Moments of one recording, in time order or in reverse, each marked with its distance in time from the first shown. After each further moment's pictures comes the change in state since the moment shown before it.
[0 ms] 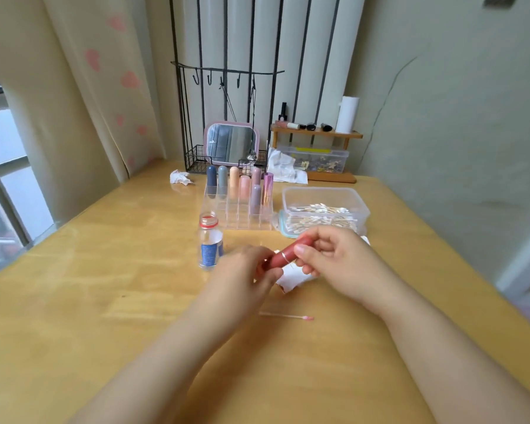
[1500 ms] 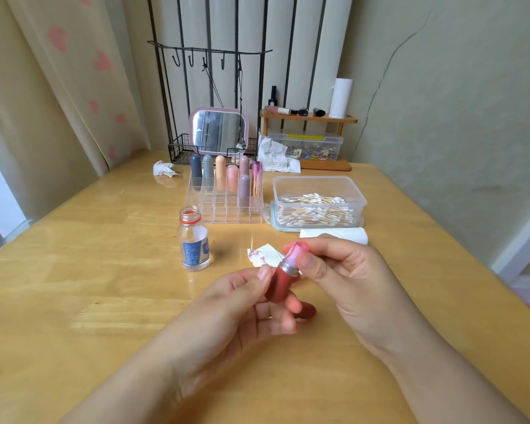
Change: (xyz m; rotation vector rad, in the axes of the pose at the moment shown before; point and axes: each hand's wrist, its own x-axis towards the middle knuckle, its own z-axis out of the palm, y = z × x) left_hand -0.025 0.012 -0.004 -1.418 -0.472 -0.341; right_hand -0.037 -0.012 0.011 0.474 0.020 -0.142
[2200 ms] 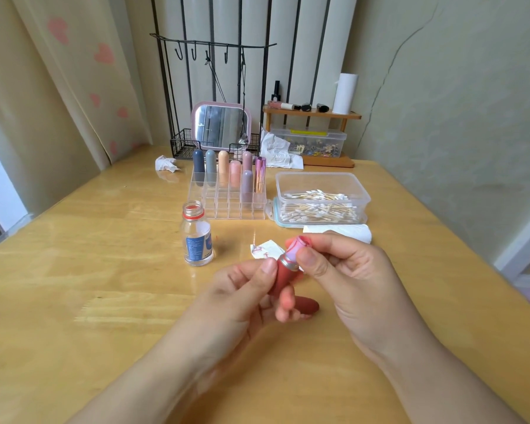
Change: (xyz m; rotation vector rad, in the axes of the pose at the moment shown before) left_hand 0.000 -0.005 0.007 0.004 0.136 0.141; right_hand -0.003 0.008 0.007 0.006 0.067 0.067
